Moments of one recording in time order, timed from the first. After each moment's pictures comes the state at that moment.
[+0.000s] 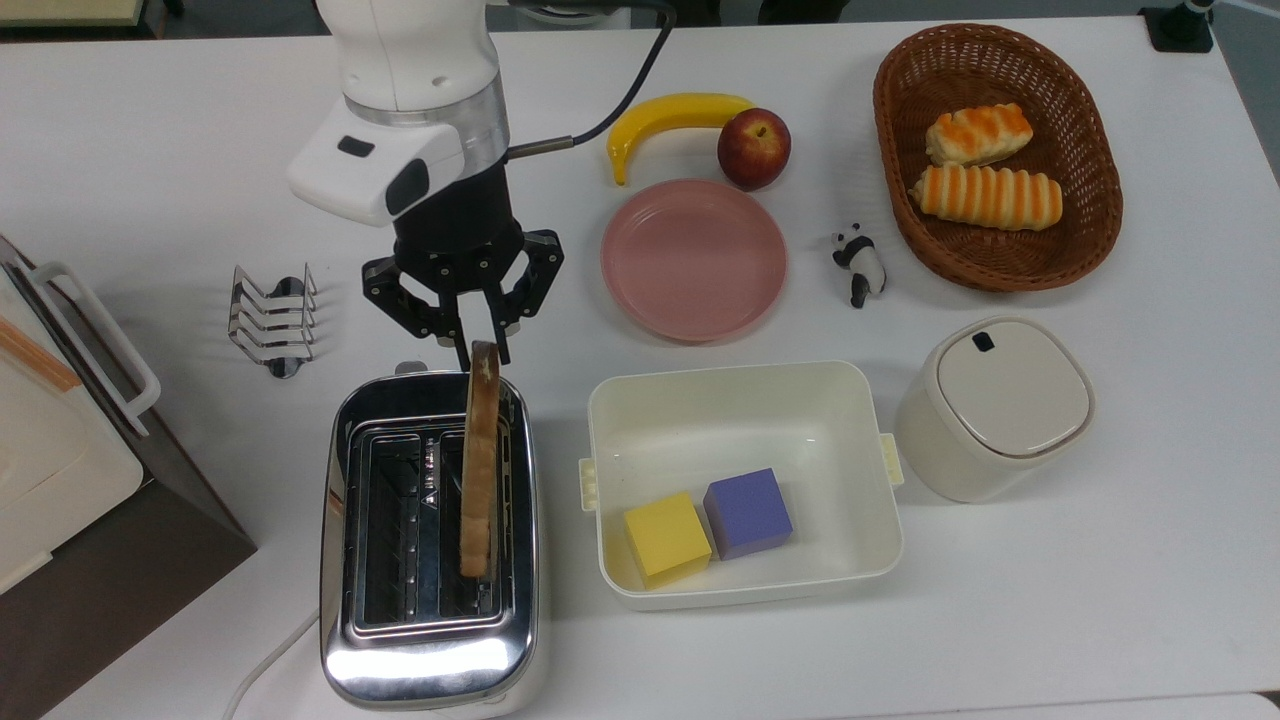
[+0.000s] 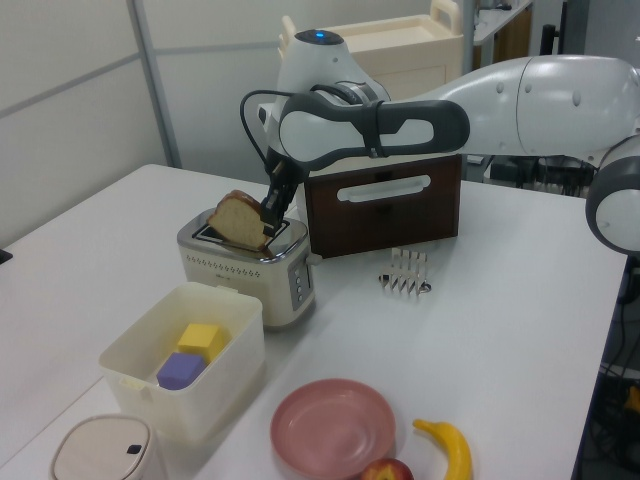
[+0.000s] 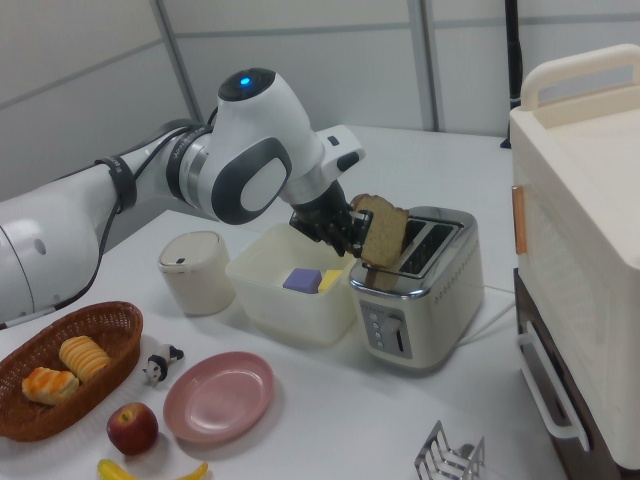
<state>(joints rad) 0.07 0.44 -0.14 -1.31 0.14 2.11 -0.36</state>
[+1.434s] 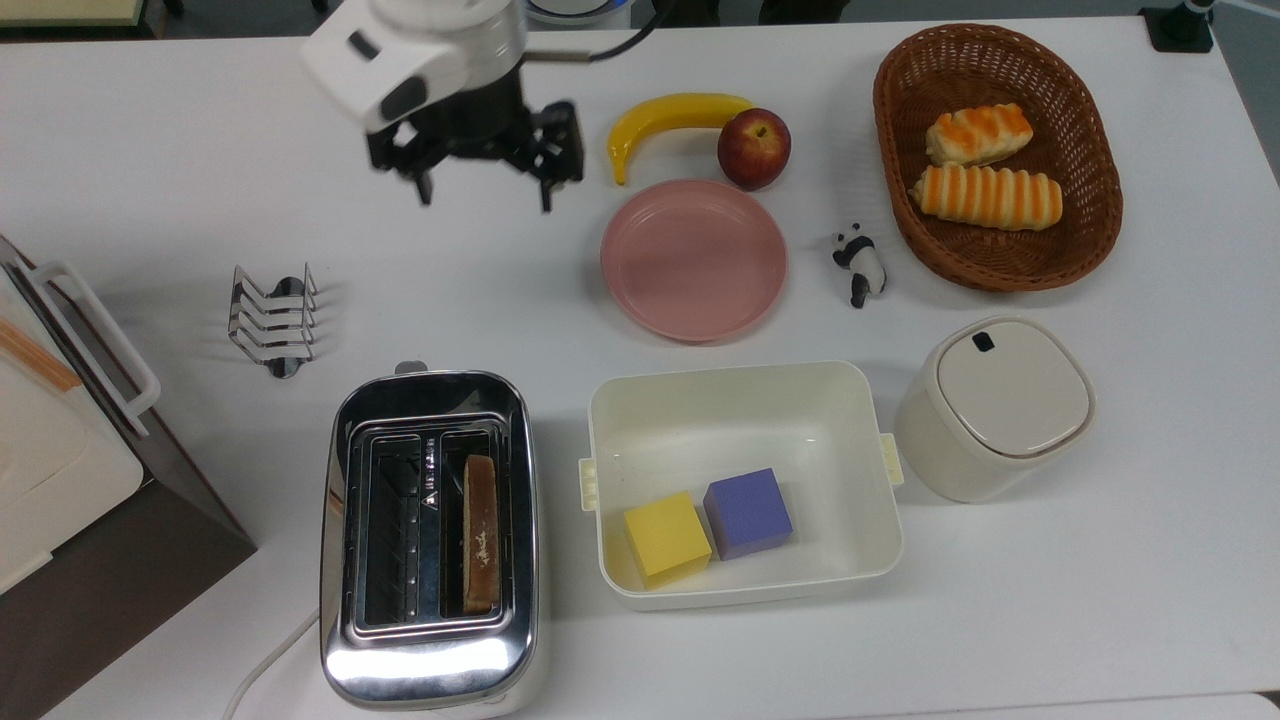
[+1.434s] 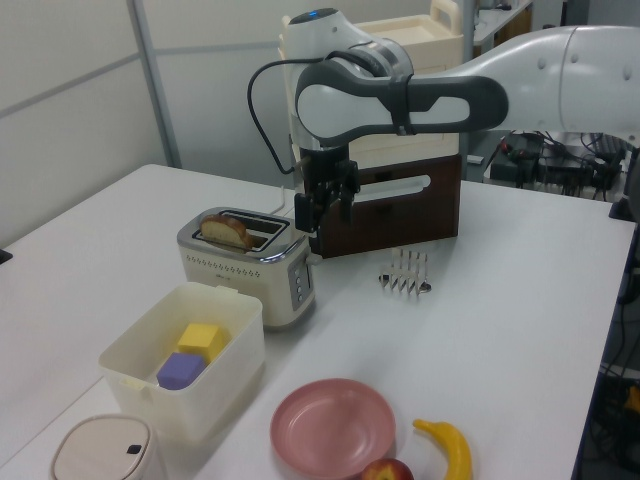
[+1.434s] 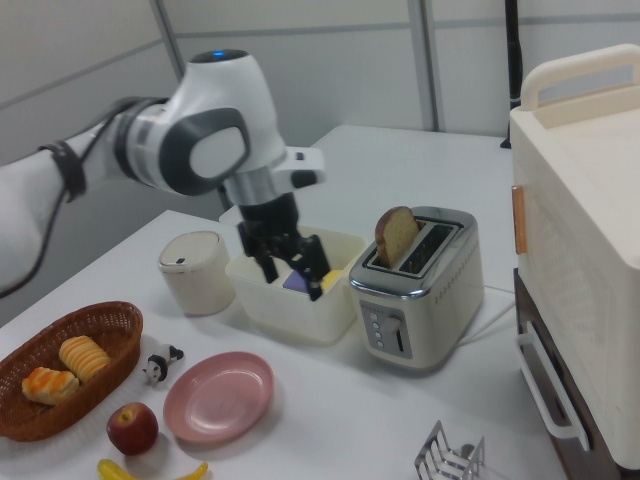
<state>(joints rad) 0.11 0.29 -0.15 -1.38 0.01 1.69 0.00</state>
